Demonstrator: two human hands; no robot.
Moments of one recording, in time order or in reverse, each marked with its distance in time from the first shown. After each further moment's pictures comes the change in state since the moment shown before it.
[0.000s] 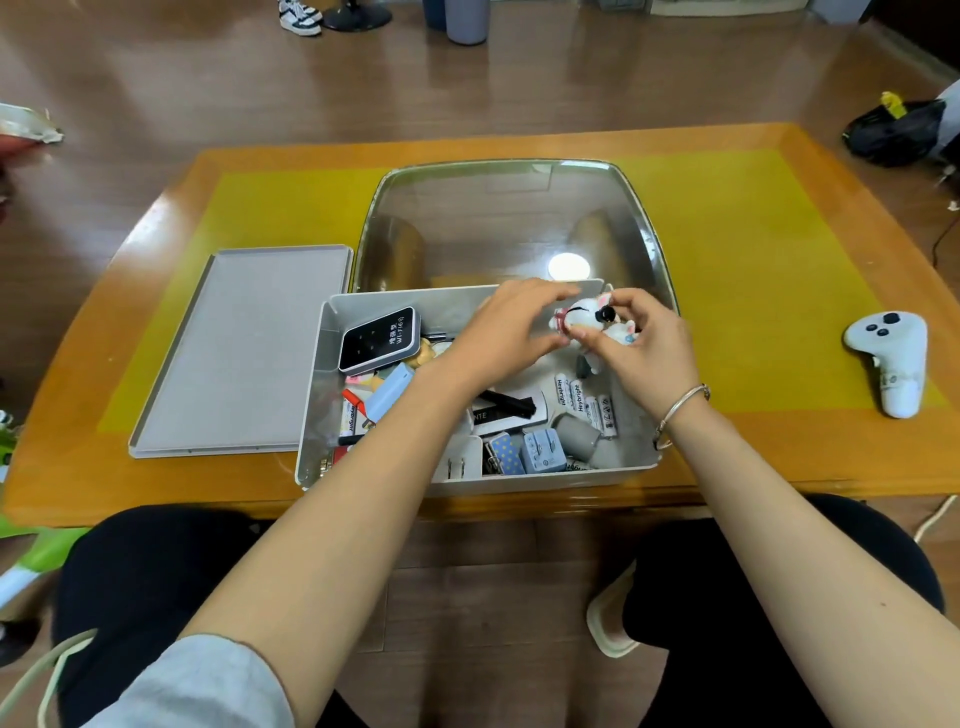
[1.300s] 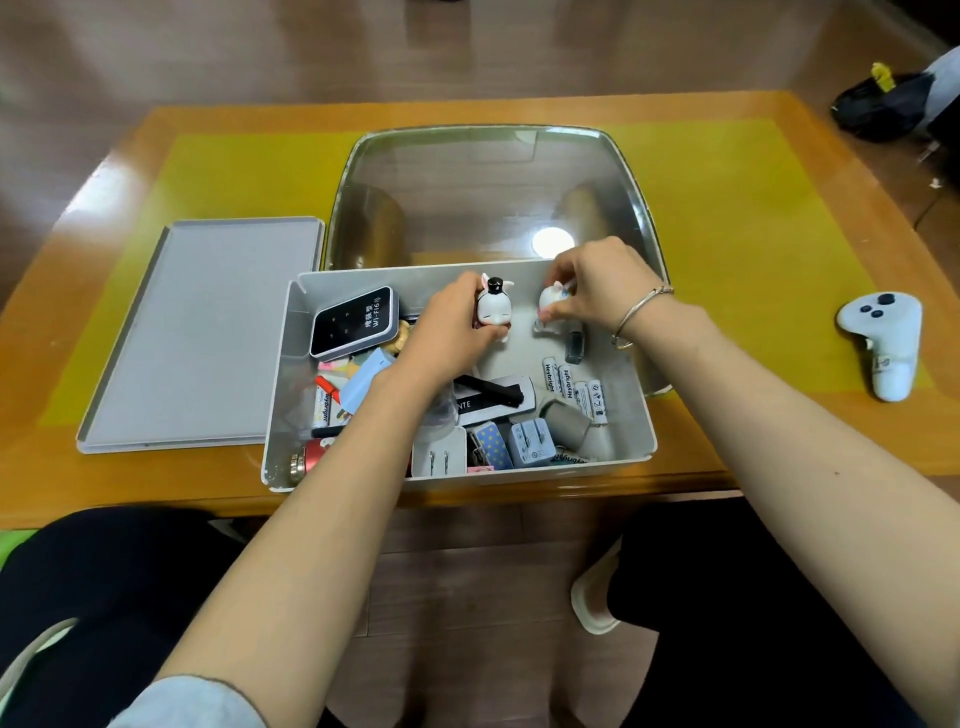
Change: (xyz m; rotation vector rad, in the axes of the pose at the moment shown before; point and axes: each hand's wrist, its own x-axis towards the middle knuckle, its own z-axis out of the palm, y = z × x) left_hand -0.014 -0.040 0.014 -0.161 0.055 -0.413; right_hand 0.065 -0.025 0.012 -0.753 -0.470 -0.125
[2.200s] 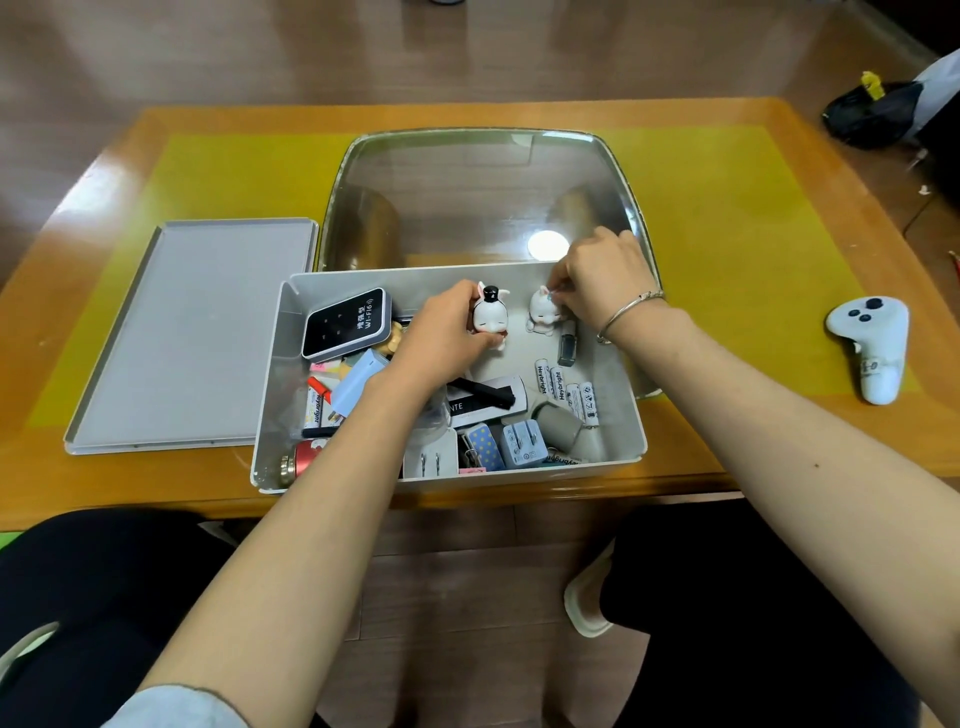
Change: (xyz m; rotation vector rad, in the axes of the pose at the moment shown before) left_hand 0.000 -0.005 0.004 0.035 0.002 0.025; right_hand 0.007 0.010 0.008 -0.271 0.111 -0.007
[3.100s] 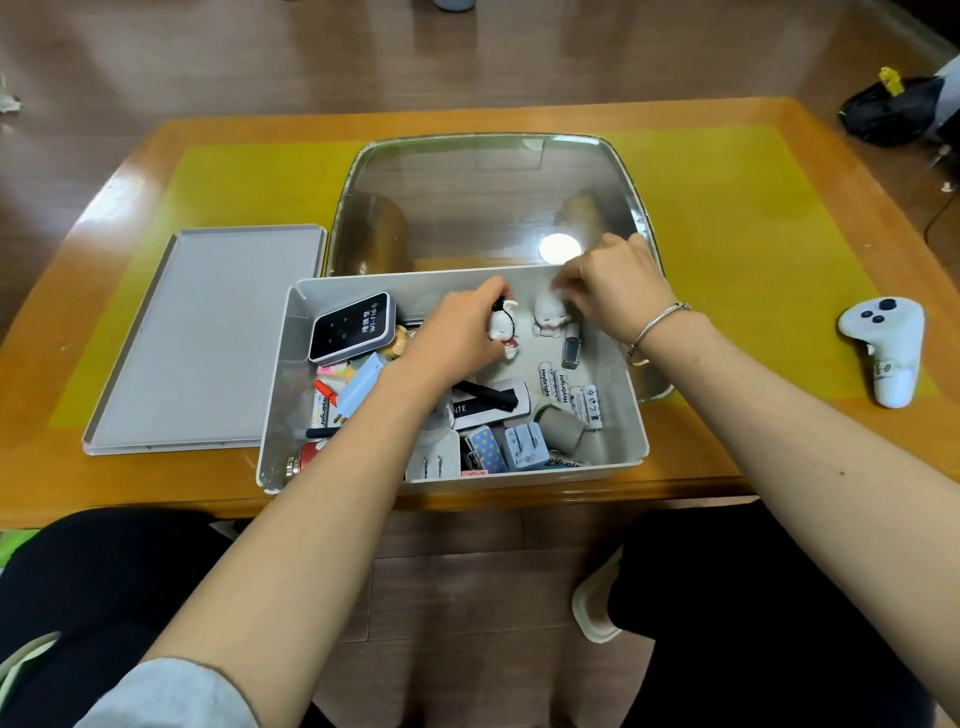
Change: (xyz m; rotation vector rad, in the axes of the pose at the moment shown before) left_hand 0.005 0.011 -0.001 0.173 -0.044 0.151; right_hand -0.006 0.011 0.001 0.055 0.041 -0.069
